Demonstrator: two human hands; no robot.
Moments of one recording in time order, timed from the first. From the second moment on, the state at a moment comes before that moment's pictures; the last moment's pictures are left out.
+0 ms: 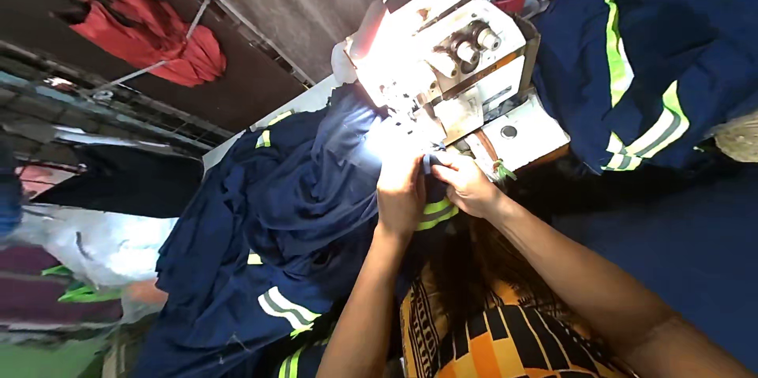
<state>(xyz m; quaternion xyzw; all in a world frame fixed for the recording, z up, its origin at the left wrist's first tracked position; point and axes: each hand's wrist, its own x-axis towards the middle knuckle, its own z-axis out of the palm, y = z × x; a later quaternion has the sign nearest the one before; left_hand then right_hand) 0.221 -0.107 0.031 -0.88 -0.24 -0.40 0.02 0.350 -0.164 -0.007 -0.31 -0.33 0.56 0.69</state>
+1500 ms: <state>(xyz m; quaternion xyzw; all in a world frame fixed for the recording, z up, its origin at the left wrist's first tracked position) 0.196 -0.101 -0.005 -0.88 -0.29 -0.35 0.13 0.359 -0.155 -0.020 -0.51 -0.51 0.10 0.69</state>
